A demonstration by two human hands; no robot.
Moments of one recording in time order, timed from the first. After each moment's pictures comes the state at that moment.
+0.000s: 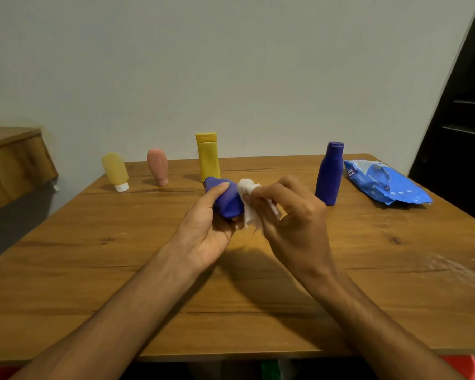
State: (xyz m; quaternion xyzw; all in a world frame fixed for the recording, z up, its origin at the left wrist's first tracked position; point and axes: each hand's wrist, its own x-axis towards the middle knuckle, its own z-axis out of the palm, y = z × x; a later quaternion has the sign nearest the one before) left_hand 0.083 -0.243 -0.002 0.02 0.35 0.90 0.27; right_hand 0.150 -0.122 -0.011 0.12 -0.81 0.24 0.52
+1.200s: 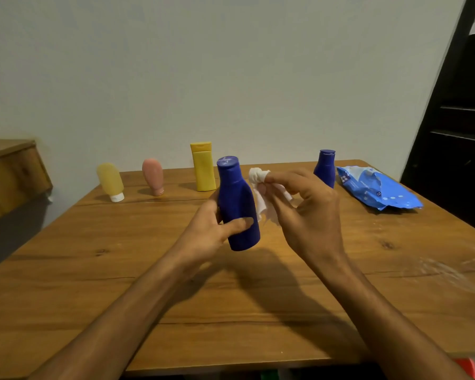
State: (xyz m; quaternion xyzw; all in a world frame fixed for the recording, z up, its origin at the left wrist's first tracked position) left_hand 0.072 -0.246 -0.015 0.32 0.71 0.63 0.07; right_hand 0.151 -0.102 0.008 0.06 -0.79 0.33 0.51
